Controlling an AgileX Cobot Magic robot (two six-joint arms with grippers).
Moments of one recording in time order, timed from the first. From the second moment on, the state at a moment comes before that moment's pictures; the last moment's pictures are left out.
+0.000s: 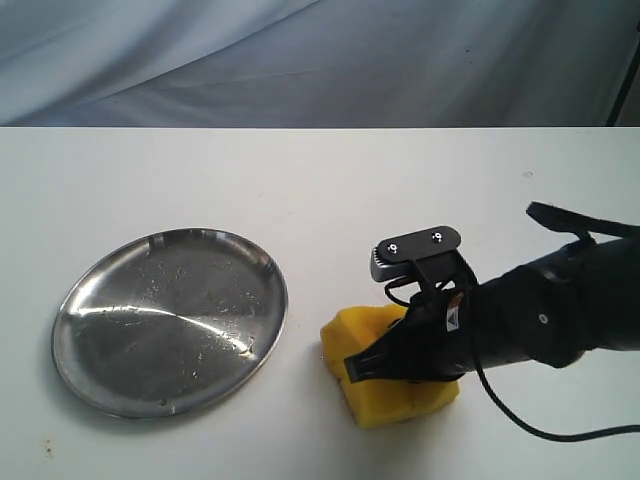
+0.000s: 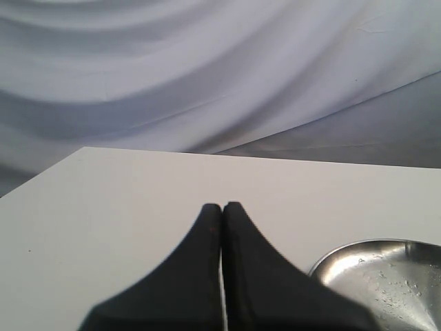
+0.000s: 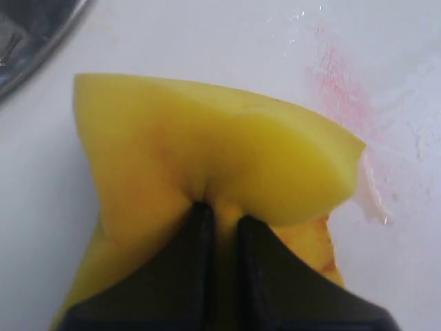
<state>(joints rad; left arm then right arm) 0.16 0.00 0.00 0.11 0.16 -0.09 0.64 1.71 -0.69 0.16 0.17 0.08</state>
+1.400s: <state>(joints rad) 0.16 0.00 0.00 0.11 0.16 -0.10 0.57 1.76 -0.87 0.14 0.37 0.10</state>
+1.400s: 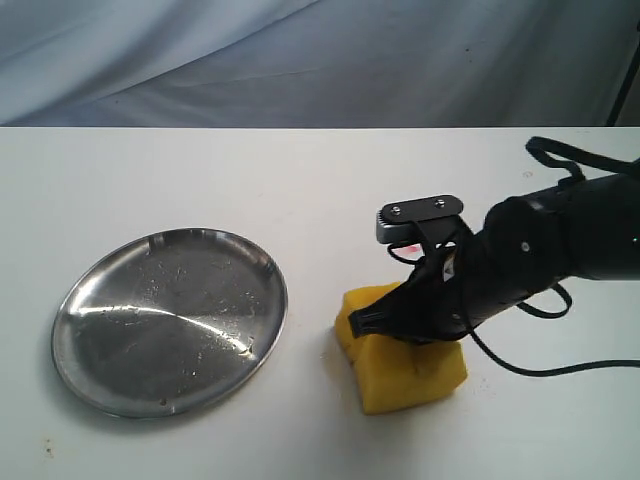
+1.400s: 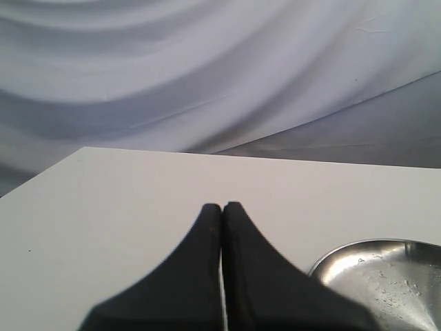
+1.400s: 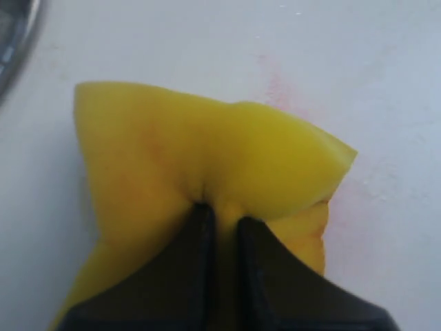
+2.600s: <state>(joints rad) 0.16 0.00 0.00 0.11 0.16 -0.10 0.40 1.58 -0.52 0.20 0.07 0.16</state>
